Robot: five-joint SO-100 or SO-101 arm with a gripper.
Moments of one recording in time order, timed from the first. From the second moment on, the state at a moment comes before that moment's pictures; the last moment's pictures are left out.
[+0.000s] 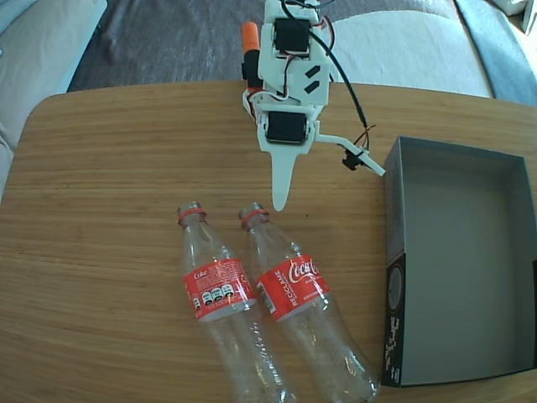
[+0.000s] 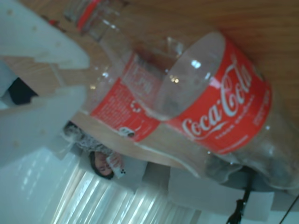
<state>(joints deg) -0.8 185.0 166.9 48.6 -4.1</state>
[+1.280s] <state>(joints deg) -2.2 145.2 125.2 67.0 -14.5</state>
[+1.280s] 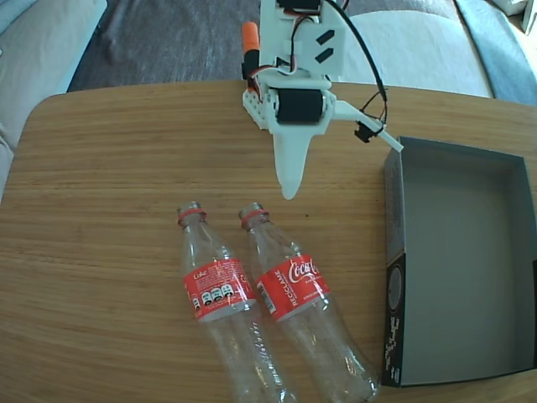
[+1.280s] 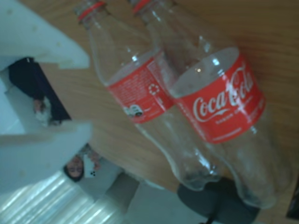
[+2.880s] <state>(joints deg) -3.0 121.2 101.2 79.2 -102.1</state>
